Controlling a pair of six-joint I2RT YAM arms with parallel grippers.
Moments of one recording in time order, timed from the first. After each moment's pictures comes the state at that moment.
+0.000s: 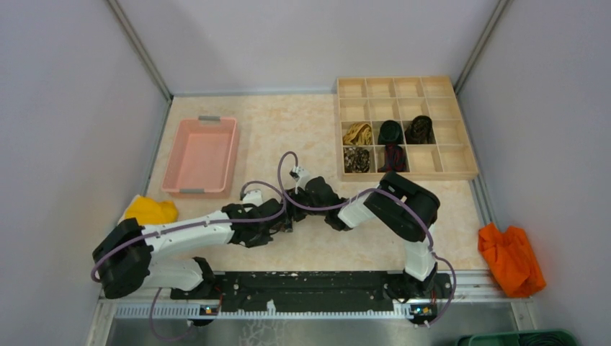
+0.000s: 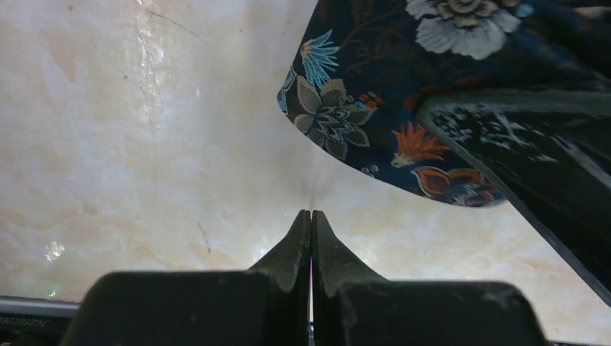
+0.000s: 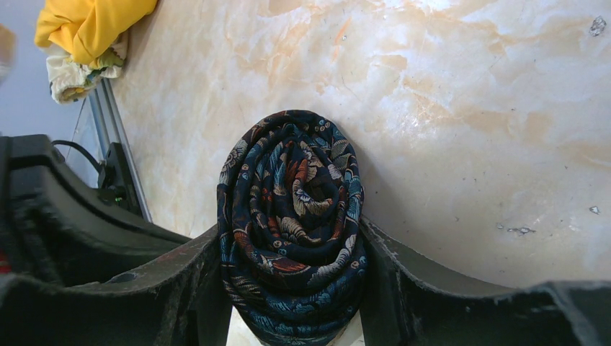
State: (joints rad) left arm -1.00 1.22 0.64 -0.72 -0.37 -1.13; right arm 0.92 1.91 0.74 0.74 -0.30 0.66
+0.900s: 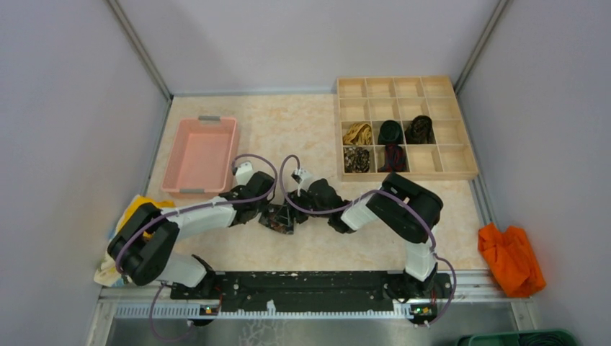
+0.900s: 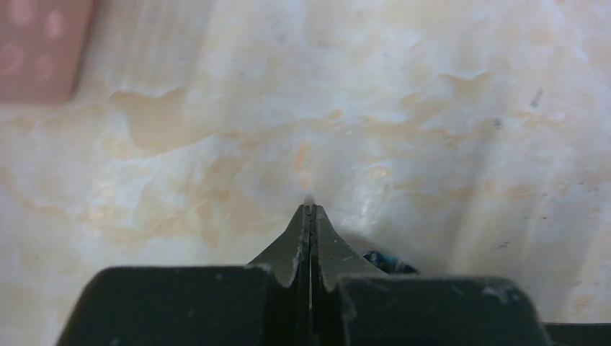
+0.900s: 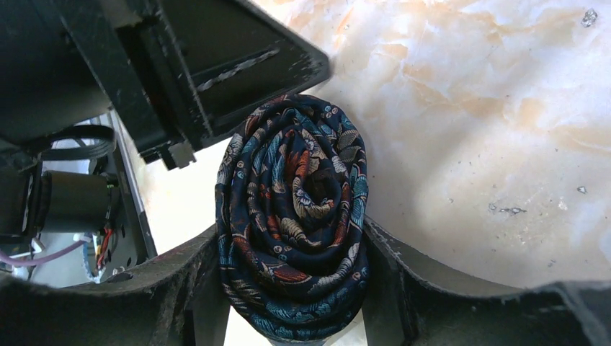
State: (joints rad) left arm -0.71 1.40 0.58 -0.18 -0.55 -0.92; right arm 0.92 1.88 0.69 0.77 -0.30 0.62
